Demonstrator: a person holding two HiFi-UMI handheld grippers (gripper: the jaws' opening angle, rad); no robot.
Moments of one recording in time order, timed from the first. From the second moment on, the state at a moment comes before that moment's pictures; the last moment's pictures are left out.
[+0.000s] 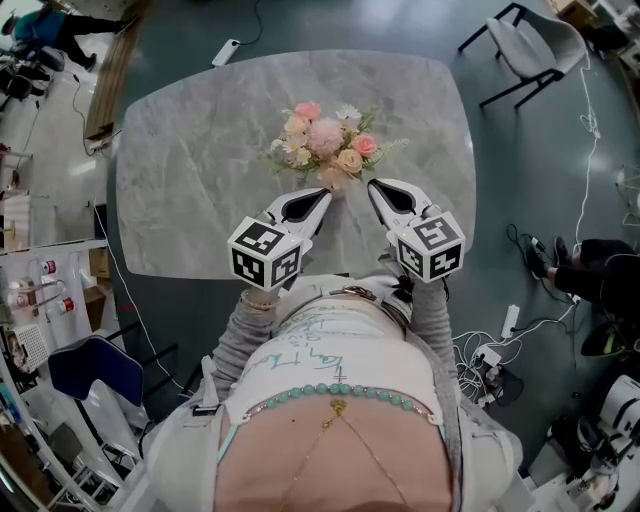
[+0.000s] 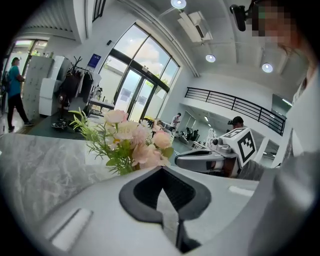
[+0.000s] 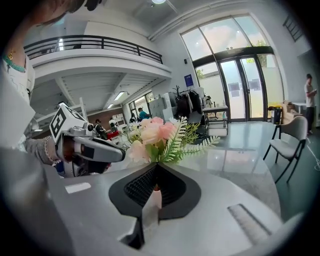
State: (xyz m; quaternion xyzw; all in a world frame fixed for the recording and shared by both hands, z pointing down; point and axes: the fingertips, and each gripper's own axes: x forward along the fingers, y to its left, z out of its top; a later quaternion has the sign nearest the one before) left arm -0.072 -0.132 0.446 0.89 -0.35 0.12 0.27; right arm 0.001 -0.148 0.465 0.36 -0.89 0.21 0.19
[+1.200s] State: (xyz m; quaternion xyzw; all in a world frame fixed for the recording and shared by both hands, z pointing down) left arm -0.074 -0.136 0.517 0.86 -0.34 0.16 0.34; right arm -0.002 -0.141 0.522 0.32 -0.89 0.24 0.23
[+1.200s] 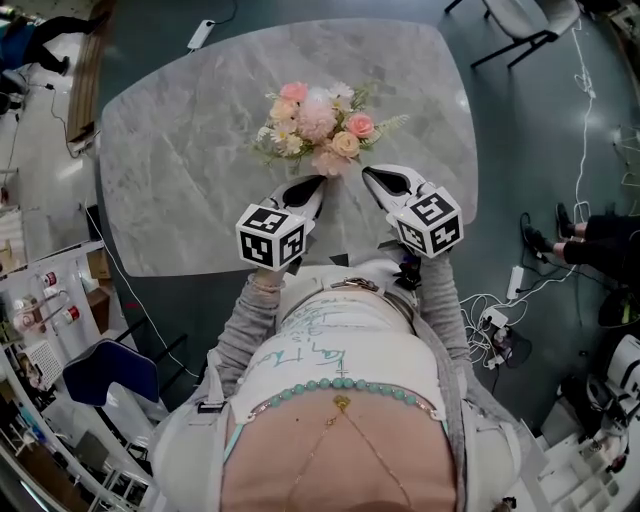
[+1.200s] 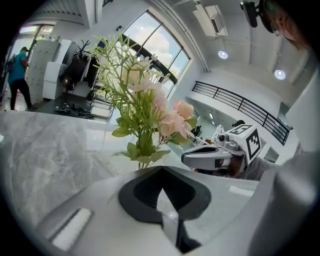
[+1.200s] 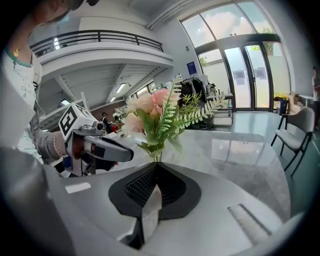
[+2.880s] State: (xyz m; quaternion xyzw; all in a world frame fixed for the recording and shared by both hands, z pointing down) left arm -0.105 -0.140 0.524 0.85 -0.37 0.17 0.33; right arm -0.040 -0.166 0.537 0.25 -0.93 0.22 0.17
